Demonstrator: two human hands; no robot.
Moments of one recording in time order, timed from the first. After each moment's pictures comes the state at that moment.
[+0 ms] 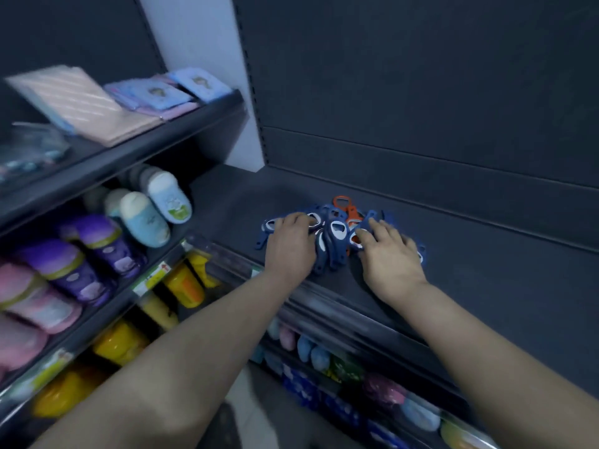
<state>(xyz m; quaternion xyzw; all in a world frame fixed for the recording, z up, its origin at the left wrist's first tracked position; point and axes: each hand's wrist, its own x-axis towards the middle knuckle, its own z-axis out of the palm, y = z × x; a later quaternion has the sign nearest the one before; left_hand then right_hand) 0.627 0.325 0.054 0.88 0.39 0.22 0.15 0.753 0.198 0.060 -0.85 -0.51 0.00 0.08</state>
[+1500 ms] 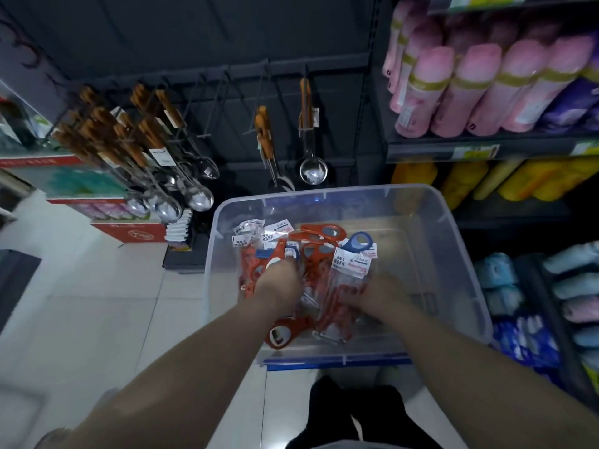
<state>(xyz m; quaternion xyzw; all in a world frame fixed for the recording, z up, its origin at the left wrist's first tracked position) -0.044 0.051 -0.077 0.46 0.84 0.01 0.28 0.135 0.124 -0.113 -0.55 -0.74 0.37 -0.14</state>
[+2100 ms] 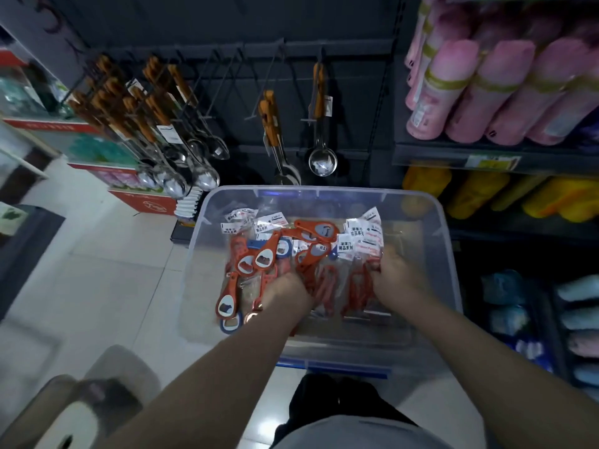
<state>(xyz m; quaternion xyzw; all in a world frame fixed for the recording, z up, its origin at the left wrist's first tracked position) 0.019 0.061 -0.091 0.32 0.89 -0.03 0.33 0.167 0.174 -0.067 -0.54 -0.78 0.31 -0.07</state>
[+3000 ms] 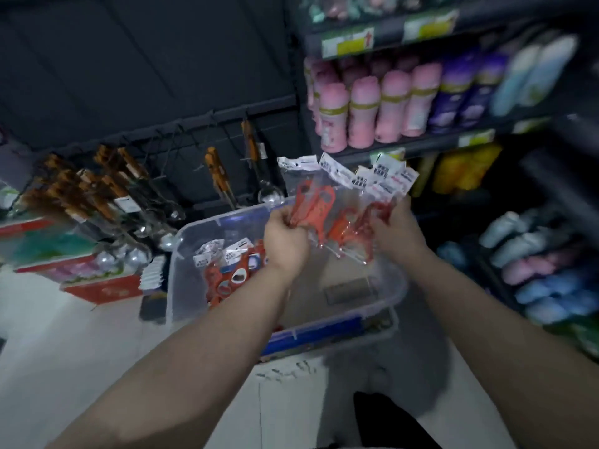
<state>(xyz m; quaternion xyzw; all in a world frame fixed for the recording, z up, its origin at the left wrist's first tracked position) 0.070 0.089 0.007 0.31 0.74 0.51 0.31 0.236 0.140 0.014 -0.61 -0.65 0.34 0.30</state>
